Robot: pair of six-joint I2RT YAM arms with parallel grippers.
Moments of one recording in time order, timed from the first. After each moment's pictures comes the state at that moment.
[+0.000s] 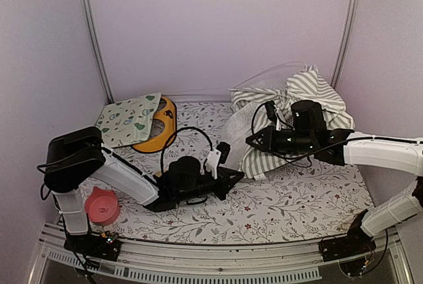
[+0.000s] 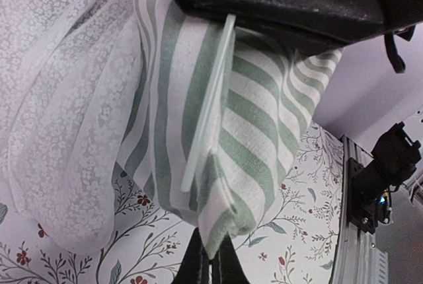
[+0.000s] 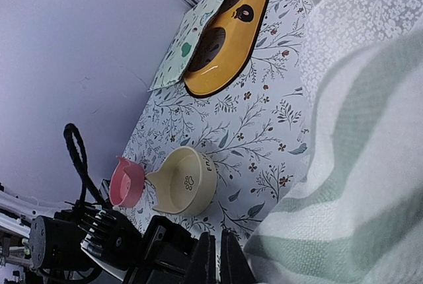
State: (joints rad) left arm -1.14 1.90 0.79 0.94 -0.06 -0.40; right arm 0.74 1.35 0.87 0.04 -0.25 0.68
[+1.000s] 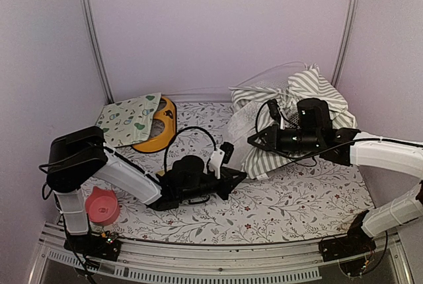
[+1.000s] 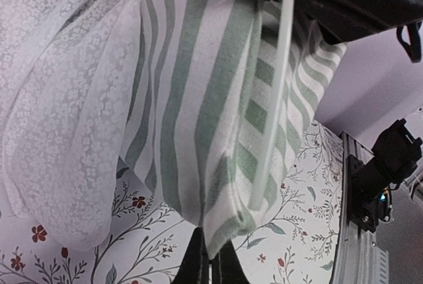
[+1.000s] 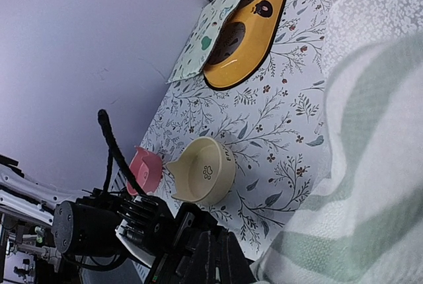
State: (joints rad) left arm -1.14 1.92 0.83 0.90 -0.04 -0.40; right arm 0.72 1.29 0.86 0.02 -0.32 0.69
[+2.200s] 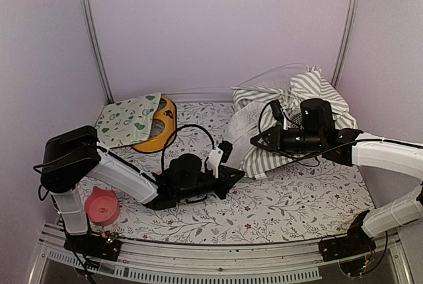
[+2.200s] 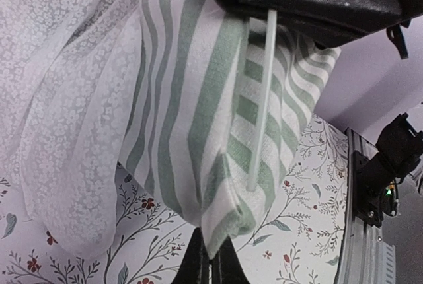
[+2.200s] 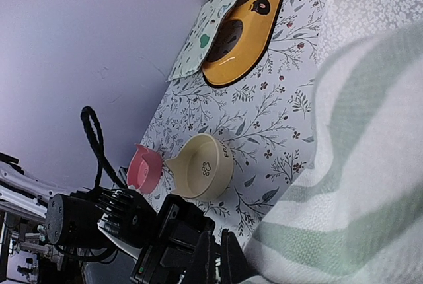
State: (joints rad) left arm -1.14 1.88 0.81 0.87 -0.06 -0.35; right arm 0.69 1.27 0.84 0.01 -0.36 0.68
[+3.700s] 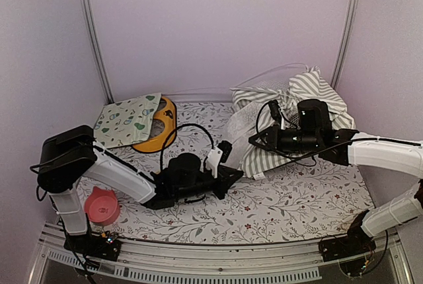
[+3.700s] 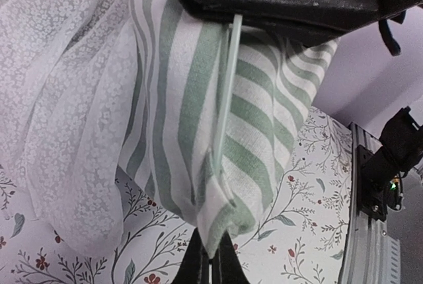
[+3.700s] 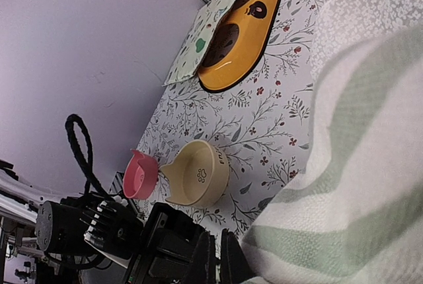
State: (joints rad) left arm -1.14 1.86 0.80 0.84 -0.06 -0.32; right arm 0.69 1.31 0.84 0.05 -0.35 0.68
